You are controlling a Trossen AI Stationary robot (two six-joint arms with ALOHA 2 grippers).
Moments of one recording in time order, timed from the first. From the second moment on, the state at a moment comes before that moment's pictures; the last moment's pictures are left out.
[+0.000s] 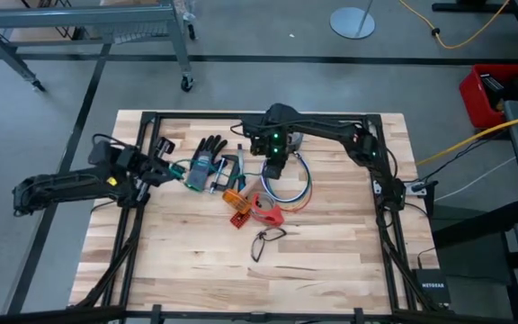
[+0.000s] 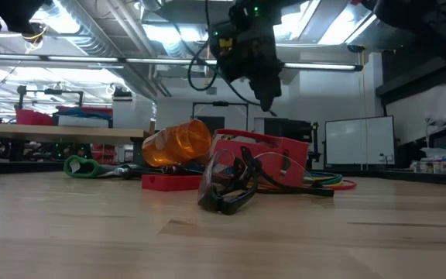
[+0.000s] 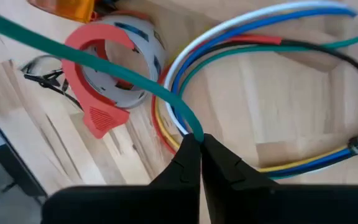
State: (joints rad) left arm 0.34 0.48 0.28 0.79 0.67 -0.19; right arm -0.29 2.22 2.16 -1.57 -0.32 -0.03
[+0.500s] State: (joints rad) left arm 0.57 0.27 0.28 0.29 0.66 -0.20; right arm -0.29 2.04 2.16 -1.57 -0.31 -0.02
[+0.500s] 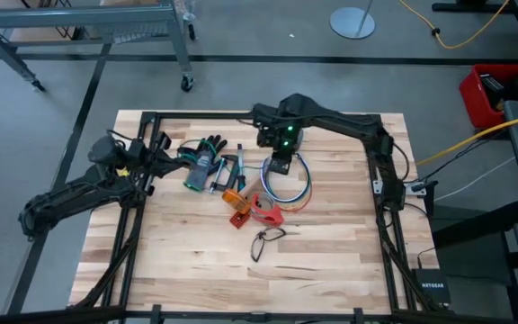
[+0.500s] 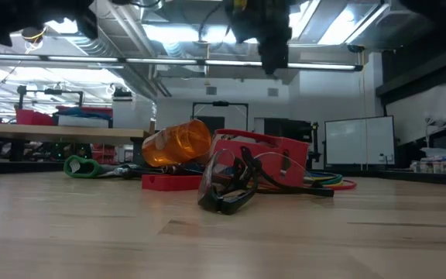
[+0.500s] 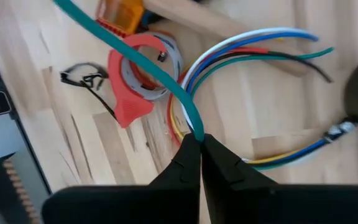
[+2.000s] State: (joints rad) left arm 0.22 0.82 0.28 0.46 0.79 -0.60; right arm -0.29 1.20 0.89 -0.32 -0.01 0.31
